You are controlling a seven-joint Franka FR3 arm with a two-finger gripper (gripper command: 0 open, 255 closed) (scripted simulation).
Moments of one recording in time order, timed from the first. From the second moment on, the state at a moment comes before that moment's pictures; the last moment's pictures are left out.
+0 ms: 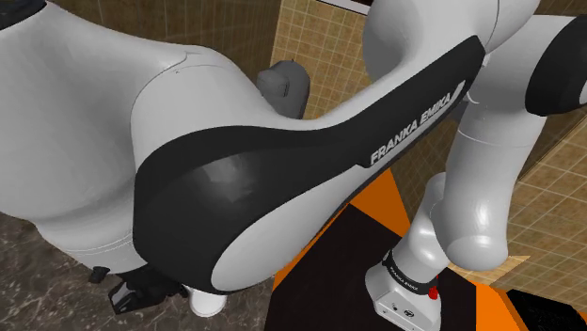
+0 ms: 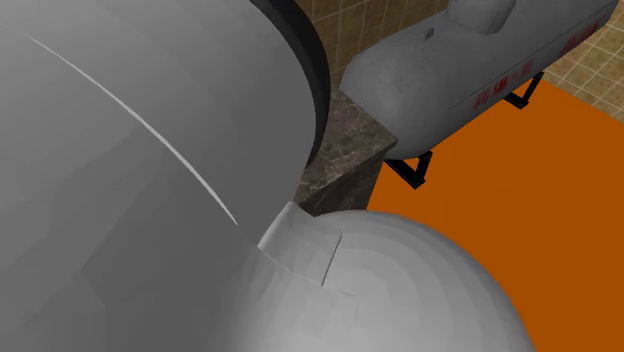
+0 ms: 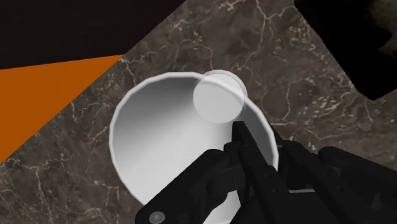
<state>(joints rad) 0.34 0.29 0.74 -1.80 -0.28 1.74 1.31</state>
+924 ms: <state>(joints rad) 0.35 0.32 0.73 -1.85 -0.30 1.81 1.33</state>
